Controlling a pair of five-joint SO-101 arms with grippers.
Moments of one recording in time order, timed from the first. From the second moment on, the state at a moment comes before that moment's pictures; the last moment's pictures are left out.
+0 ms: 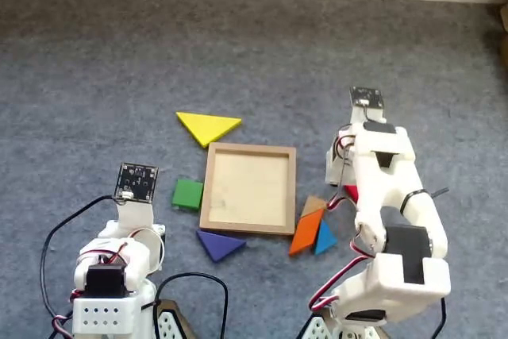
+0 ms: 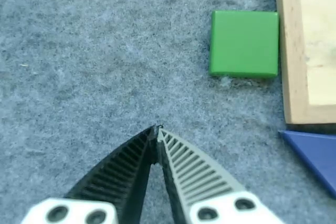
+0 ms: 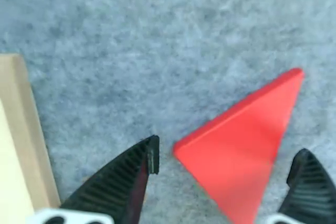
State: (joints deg) left arm -7.3 -102.5 96.0 75.5 -0.7; right arm 0.3 4.0 29.8 56.5 3.1
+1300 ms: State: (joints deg) left arm -7.3 -102.5 96.0 75.5 -0.7; right arm 2.0 0.7 27.9 63.7 5.3
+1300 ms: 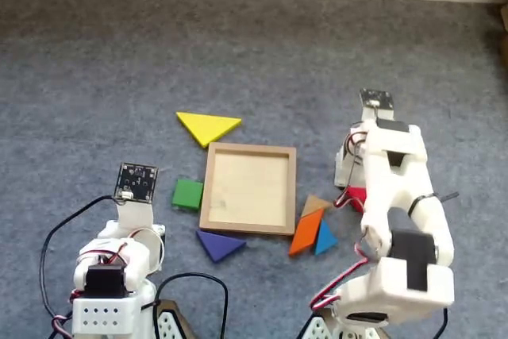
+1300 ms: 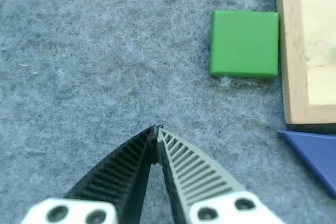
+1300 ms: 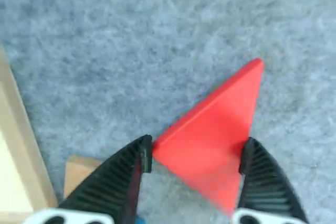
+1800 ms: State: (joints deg) left arm -7.3 -102.5 96.0 75.5 -0.7; right arm -7.1 -14.0 27.9 71.5 5.4
